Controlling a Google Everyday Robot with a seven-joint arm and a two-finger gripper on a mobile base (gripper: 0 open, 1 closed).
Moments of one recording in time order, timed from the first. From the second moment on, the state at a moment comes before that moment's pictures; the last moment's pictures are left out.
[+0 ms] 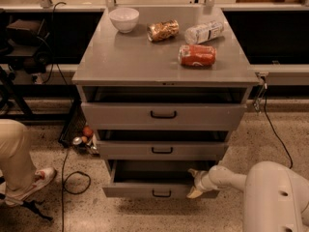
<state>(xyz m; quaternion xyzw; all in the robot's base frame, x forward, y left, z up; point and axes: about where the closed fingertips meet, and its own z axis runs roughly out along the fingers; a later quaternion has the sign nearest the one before) 0.608 -0.194 0.181 -0.66 0.70 0.04 0.27</state>
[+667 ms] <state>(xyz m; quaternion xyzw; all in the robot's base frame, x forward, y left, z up) 0.592 -0.225 0.179 -0.60 0.75 0.02 0.27</state>
